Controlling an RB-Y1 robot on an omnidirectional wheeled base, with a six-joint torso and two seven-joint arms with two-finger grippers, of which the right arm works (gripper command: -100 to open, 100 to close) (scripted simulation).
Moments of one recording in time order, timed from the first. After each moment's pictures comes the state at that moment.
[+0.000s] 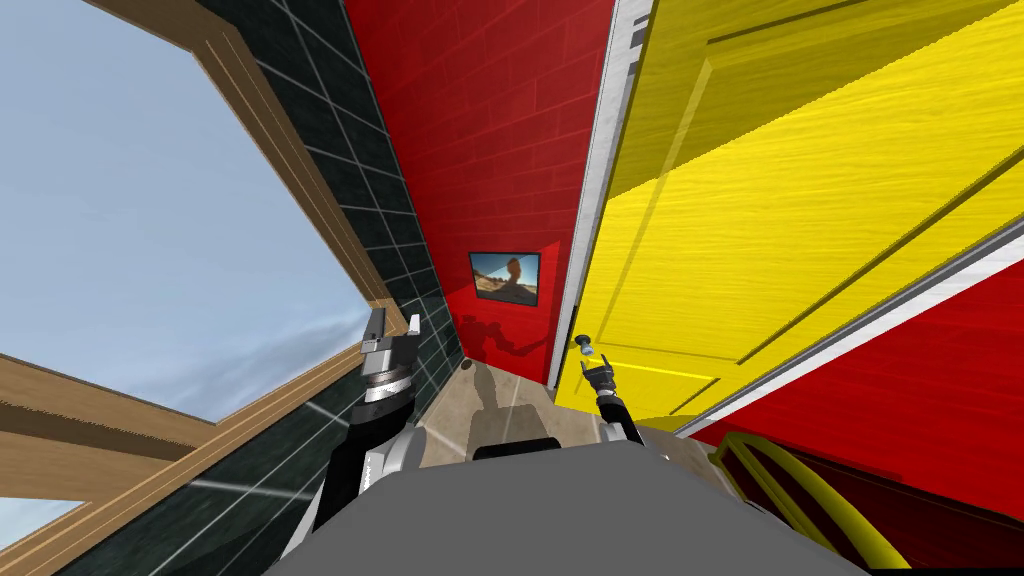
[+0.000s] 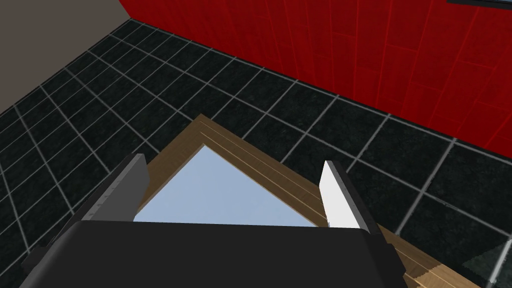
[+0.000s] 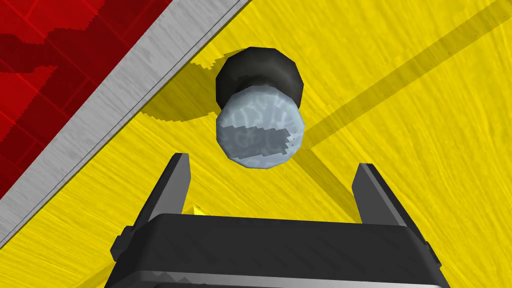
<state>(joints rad) -0.02 -0.28 0.07 -0.67 -0.45 -0.88 -0.76</state>
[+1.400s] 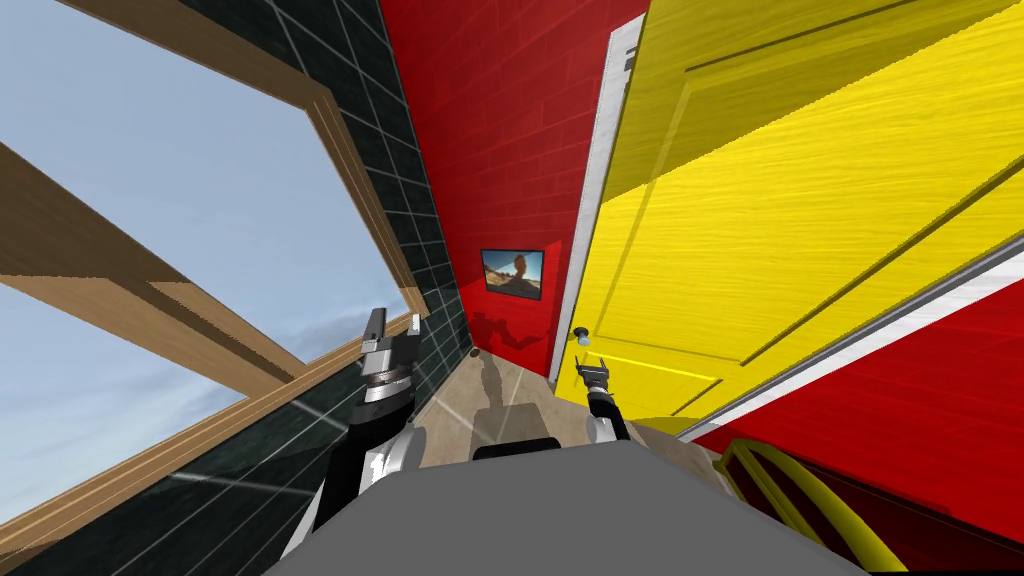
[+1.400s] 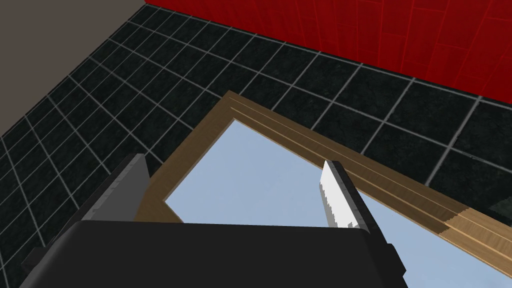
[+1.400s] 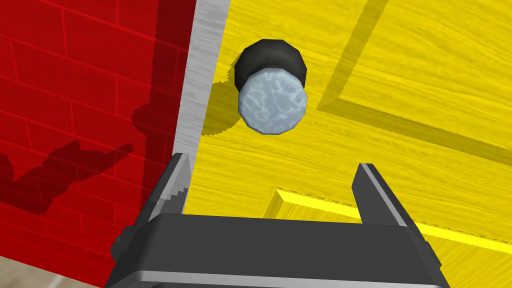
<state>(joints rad) -0.01 -0.21 0.09 -0.76 -0.63 -0.84 -1.11</state>
